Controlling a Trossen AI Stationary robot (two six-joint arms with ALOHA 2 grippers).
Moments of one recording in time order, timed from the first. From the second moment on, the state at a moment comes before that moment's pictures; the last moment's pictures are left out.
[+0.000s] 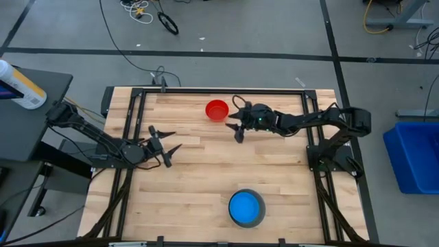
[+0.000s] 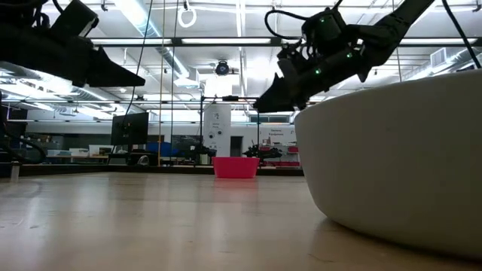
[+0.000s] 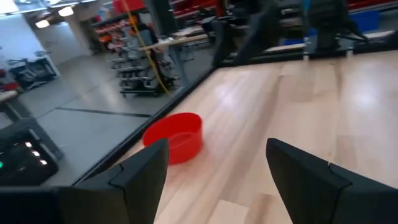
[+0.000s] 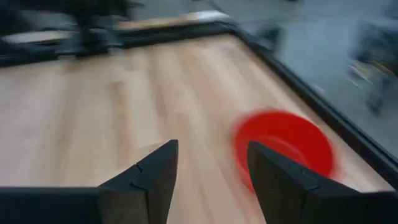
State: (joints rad) left arm -0.46 0.80 0.13 0.48 -1.02 0.06; right arm -0.25 1.59 0.77 0.42 -0.01 0.00
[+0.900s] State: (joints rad) left arm -0.46 0.80 0.13 0.58 -0.95 0.14; right arm -0.37 2.02 1.42 -0.26 -0.27 -0.20
